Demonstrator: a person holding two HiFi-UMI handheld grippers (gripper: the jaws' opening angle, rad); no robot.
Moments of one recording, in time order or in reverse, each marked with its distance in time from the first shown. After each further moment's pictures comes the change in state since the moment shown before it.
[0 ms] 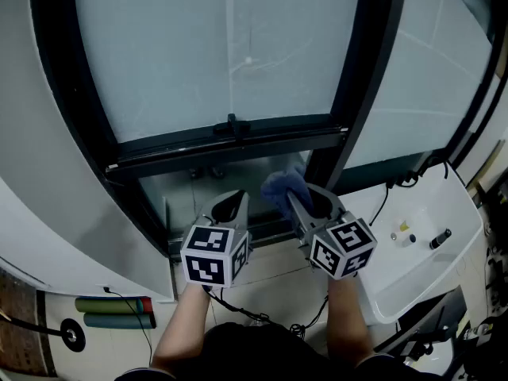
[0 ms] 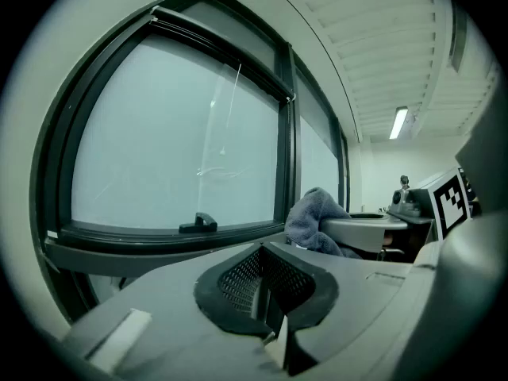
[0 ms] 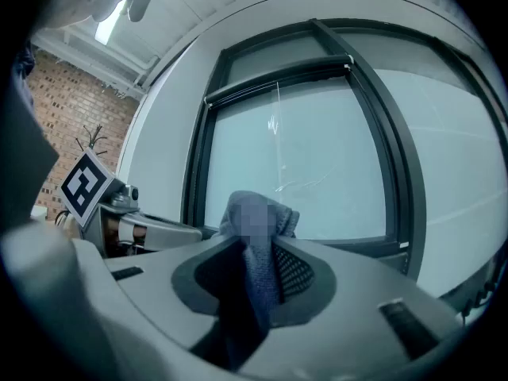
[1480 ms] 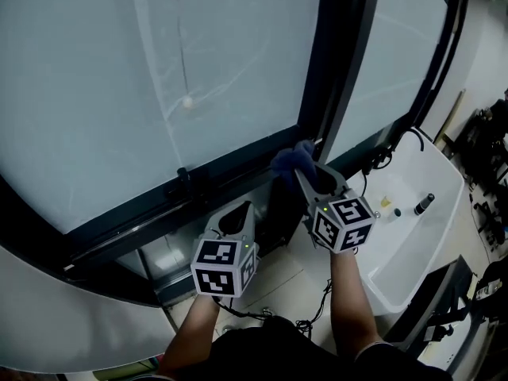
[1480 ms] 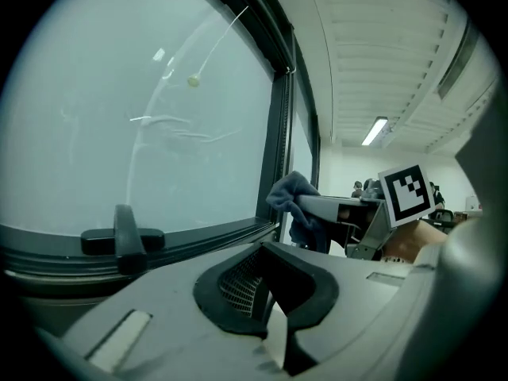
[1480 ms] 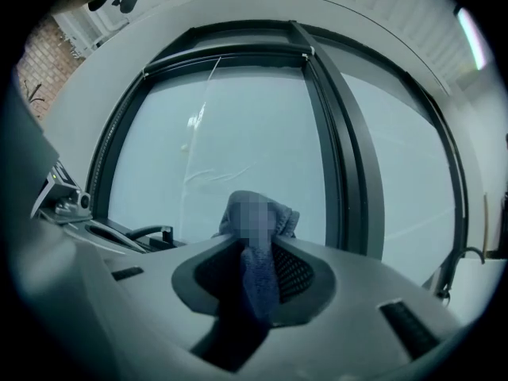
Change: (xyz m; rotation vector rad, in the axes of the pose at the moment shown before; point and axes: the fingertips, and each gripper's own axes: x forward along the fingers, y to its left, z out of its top) left arm 0.194 0.000 0.007 0.010 0.060 -0.314; right arm 0.087 -0.208 0.003 -0.014 -0.019 -0.426
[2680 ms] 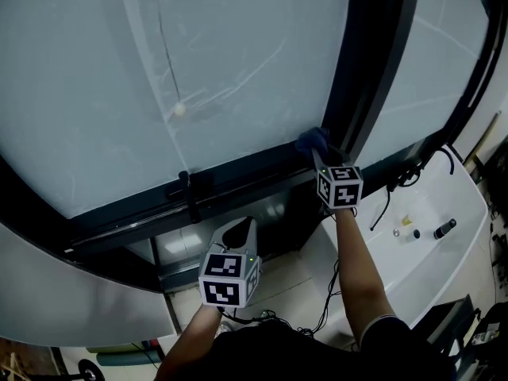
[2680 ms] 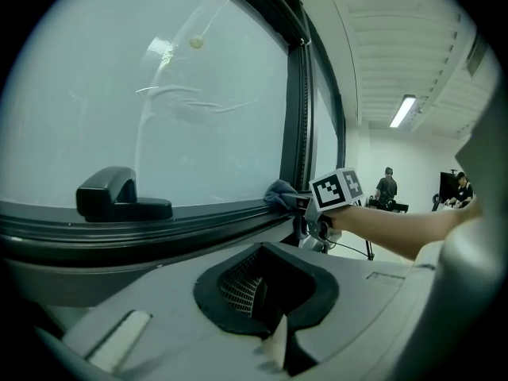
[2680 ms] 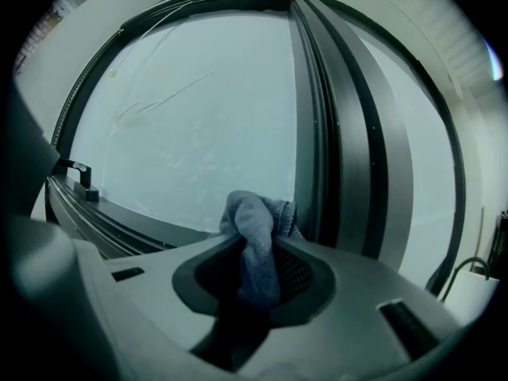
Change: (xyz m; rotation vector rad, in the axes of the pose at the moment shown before) left arm 0.029 0.015 -0.041 -0.032 0.100 0.196; right arm 0.140 -0.123 -0.087 -0.077 0.156 -0.055
